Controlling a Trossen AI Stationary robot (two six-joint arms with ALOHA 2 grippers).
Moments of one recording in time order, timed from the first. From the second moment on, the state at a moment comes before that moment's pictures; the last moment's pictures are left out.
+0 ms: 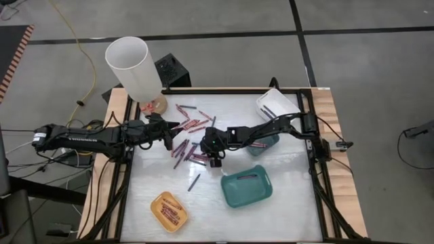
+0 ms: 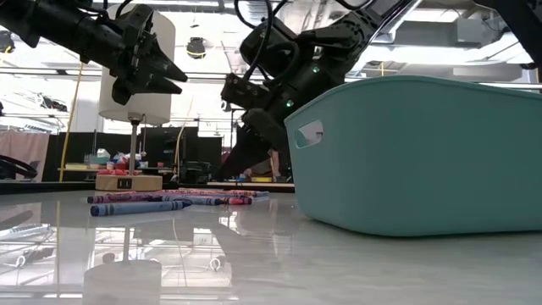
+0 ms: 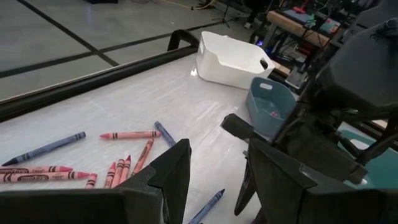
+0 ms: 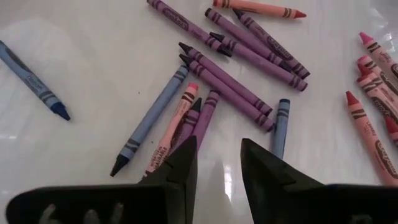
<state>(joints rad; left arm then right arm) 0.07 0.70 0.37 0.12 -0.38 -0.44 -0.04 2.02 1.34 -0.03 -0.05 -0.21</state>
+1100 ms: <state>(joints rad) 0.07 0.70 0.37 0.12 -0.40 -0.46 -0.04 2.09 1.34 0.01 -0.06 -0.19</state>
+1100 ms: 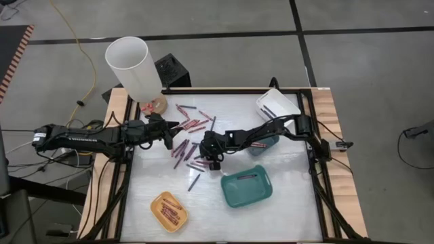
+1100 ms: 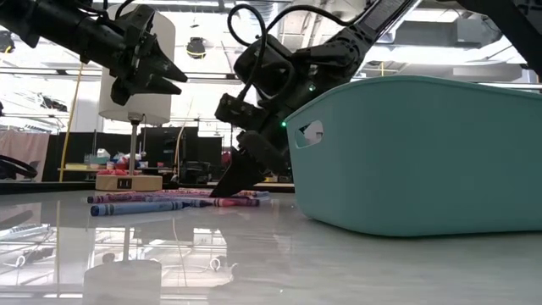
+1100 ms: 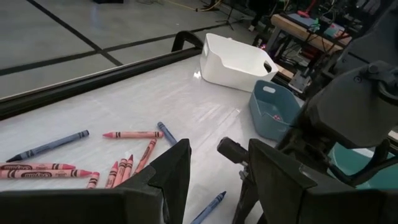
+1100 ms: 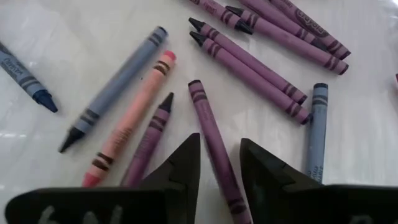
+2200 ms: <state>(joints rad) 0.07 0.71 0.37 0.12 -0.40 -0.47 -0.07 2.08 1.47 -0.27 -0.04 -0.27</state>
